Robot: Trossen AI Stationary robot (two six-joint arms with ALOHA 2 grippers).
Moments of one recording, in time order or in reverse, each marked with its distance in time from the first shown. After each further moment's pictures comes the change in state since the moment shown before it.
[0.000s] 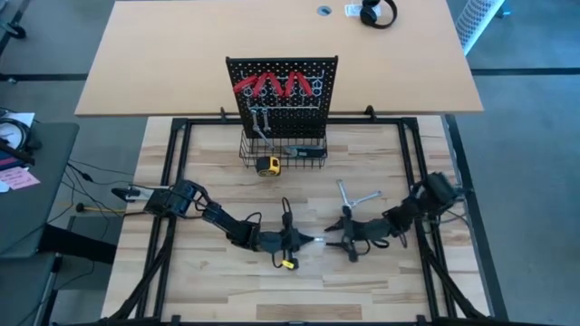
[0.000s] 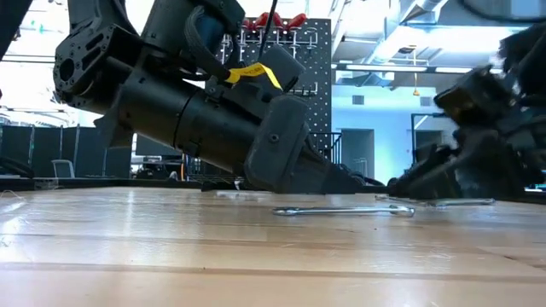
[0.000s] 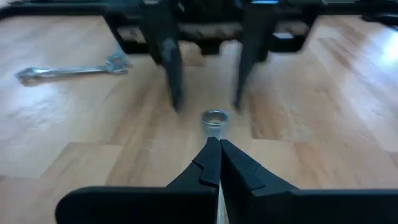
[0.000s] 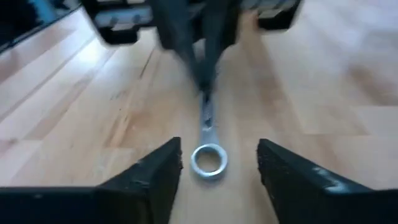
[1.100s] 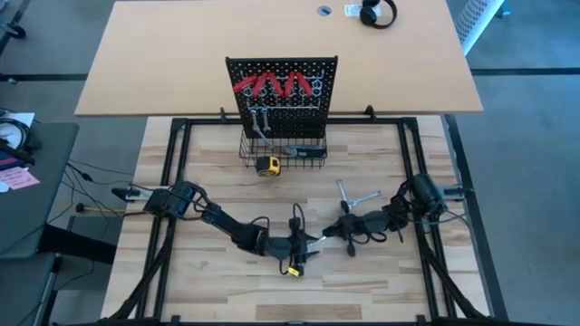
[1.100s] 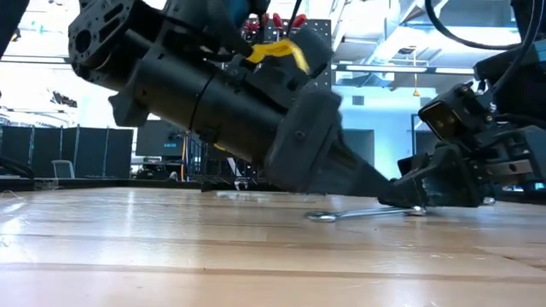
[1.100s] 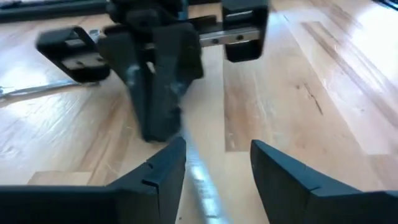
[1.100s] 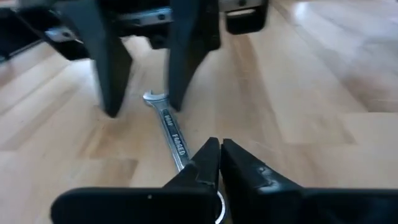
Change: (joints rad) left arm -0.023 -0.005 0.134 -0.216 0.028 0.043; right arm -0.096 0.128 -0.029 0.205 -0.100 -0.037
